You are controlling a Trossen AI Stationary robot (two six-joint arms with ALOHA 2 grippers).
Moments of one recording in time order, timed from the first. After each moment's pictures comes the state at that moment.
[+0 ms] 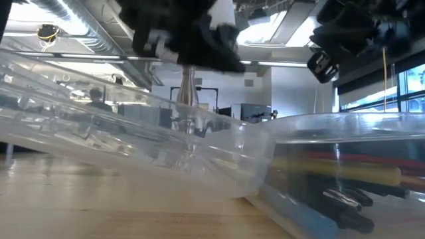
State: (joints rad) left arm -0.12 1.73 1.08 0.00 0.18 0.56; right arm -0.04 0.91 0.35 0.34 -0.44 0.40
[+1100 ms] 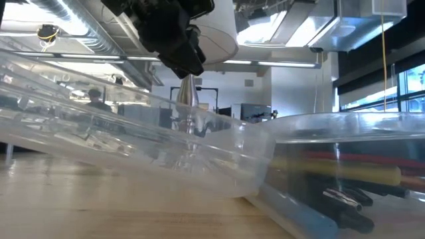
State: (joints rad) left arm -0.16 1.64 1.08 -0.26 0.23 -0.07; right arm 0.74 1.75 1.28 -0.51 0.03 1.62
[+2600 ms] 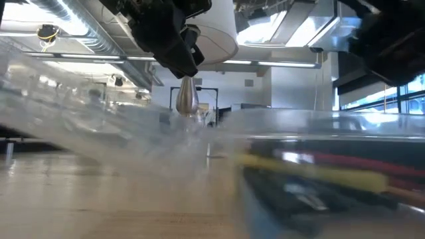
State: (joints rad) left arm -0.18 1.64 1.08 -0.28 0.23 -0.04; right arm 0.70 1.97 1.30 -0.59 -0.01 1.93
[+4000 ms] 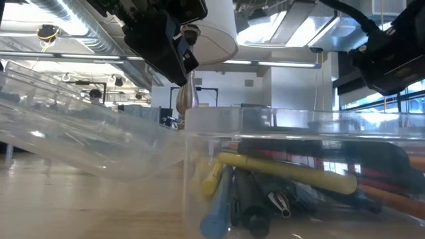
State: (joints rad) left arm -0.18 1.64 1.08 -0.35 0.21 -0.04; right arm 0.69 2.05 1.31 -0.79 -0.03 1.68
